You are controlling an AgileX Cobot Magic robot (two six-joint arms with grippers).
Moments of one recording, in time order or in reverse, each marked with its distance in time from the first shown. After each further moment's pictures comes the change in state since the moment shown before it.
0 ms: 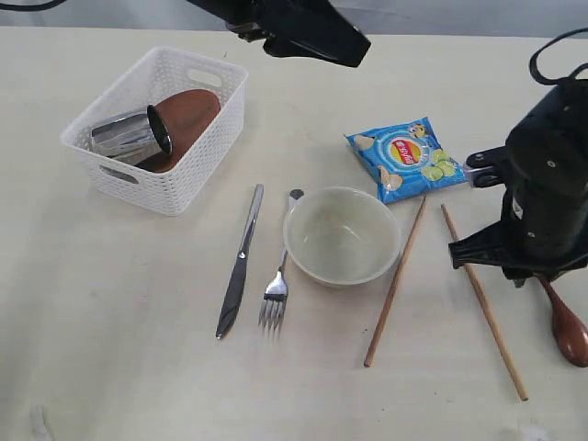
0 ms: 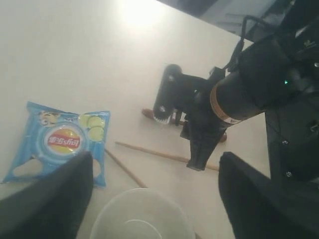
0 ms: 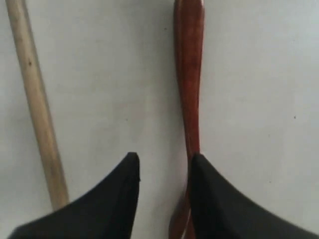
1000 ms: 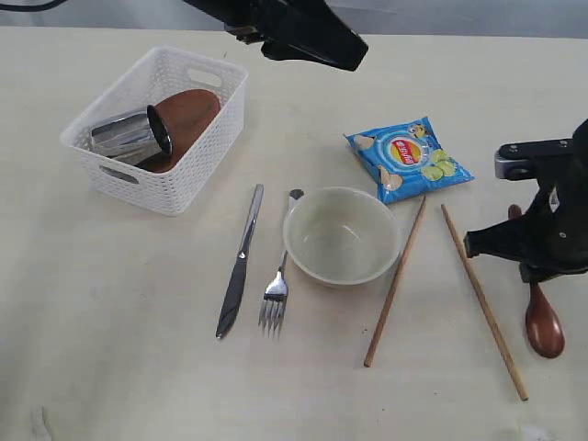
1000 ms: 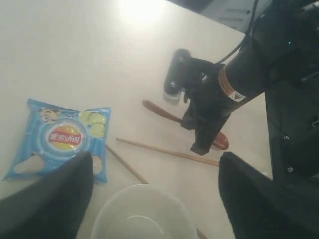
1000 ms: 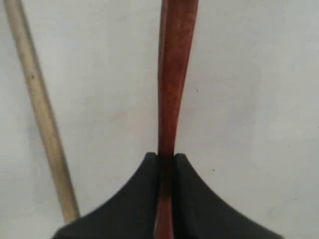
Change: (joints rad) left arm 0.000 0.000 0.000 0.016 0.000 0.000; right arm -0.160 -0.086 0.085 0.158 -0.183 -0.198
